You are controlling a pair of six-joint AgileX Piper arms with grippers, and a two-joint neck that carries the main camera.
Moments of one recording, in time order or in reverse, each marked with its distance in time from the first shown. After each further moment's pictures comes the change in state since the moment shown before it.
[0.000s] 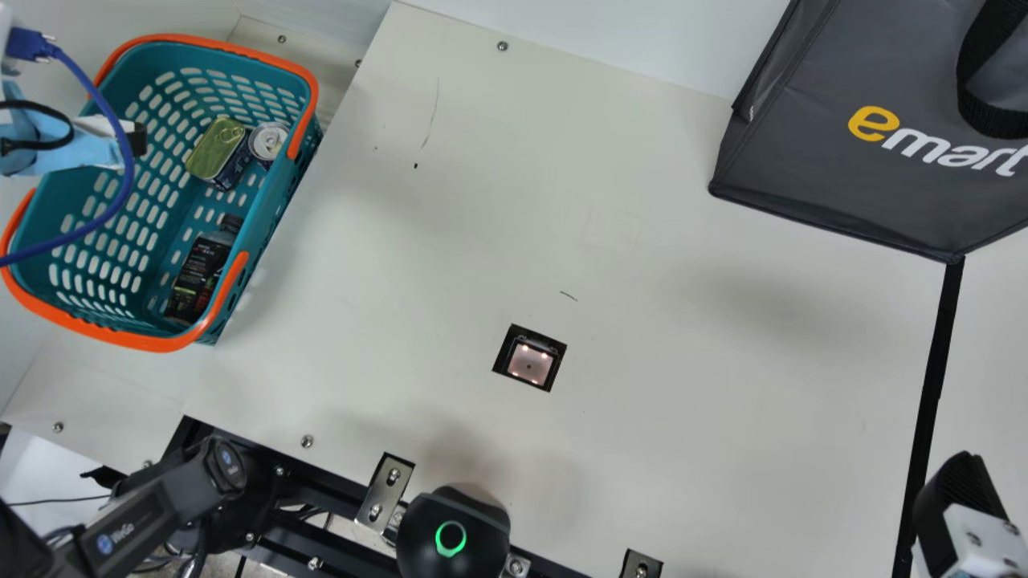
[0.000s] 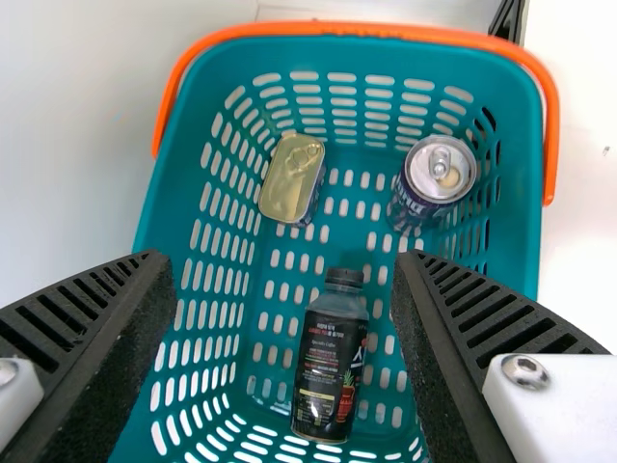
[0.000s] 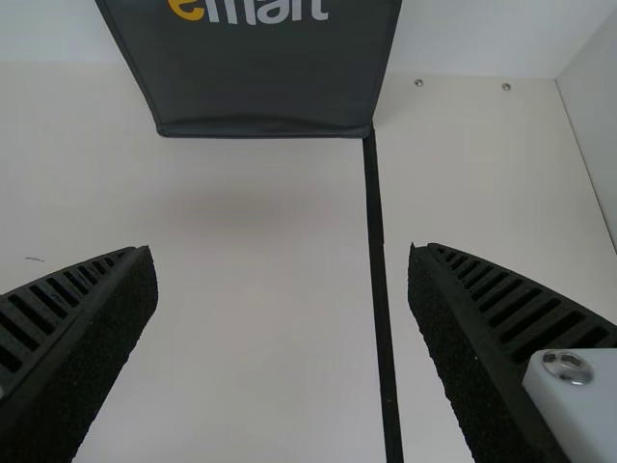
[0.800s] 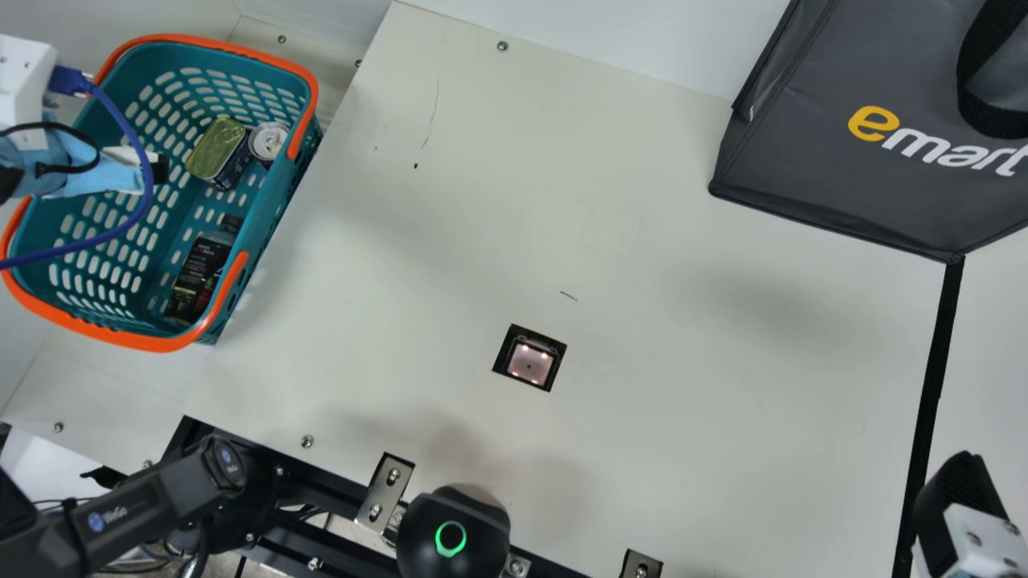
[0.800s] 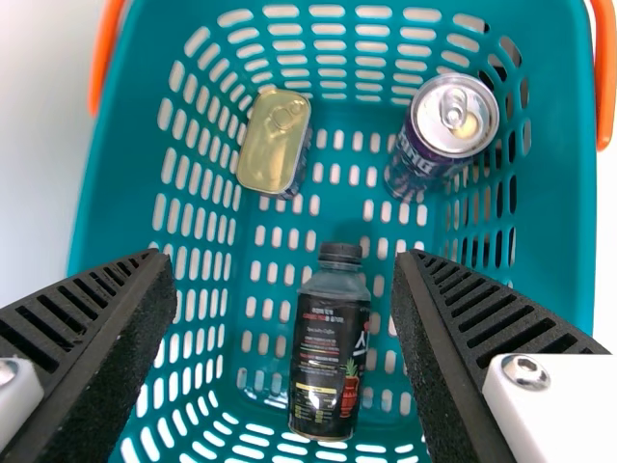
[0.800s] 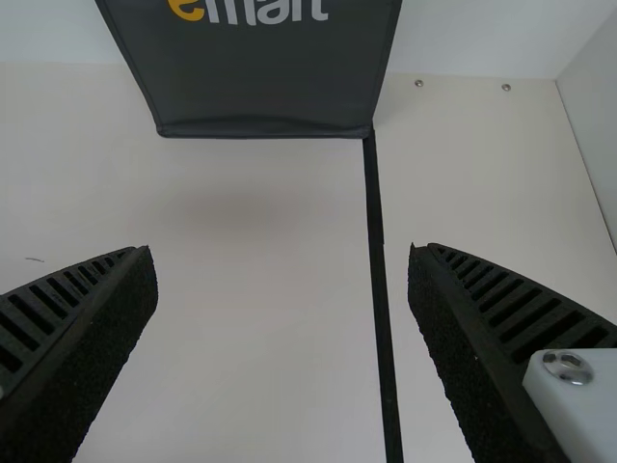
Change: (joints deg) left arm 1.1 5.5 4.8 -2.8 -4.6 7.6; right arm 0.0 0.0 0.0 0.0 -0.1 0.0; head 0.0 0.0
